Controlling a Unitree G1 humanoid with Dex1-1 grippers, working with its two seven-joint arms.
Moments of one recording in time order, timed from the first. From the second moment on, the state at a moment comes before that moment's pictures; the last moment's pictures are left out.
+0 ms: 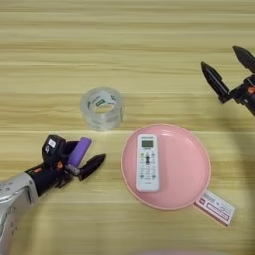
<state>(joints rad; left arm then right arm) 0.19 0.42 0.06 -0.13 -0.40 0.41 -0.72 -0.29 -0.30 -0.16 0.07 0.43 -0.10 0.67</state>
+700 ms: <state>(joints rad) 0.26 0.40 -0.02 -0.27 -0.43 0.47 -0.71 -0.29 -0.30 -0.16 0.05 0.43 -0.10 0.66</state>
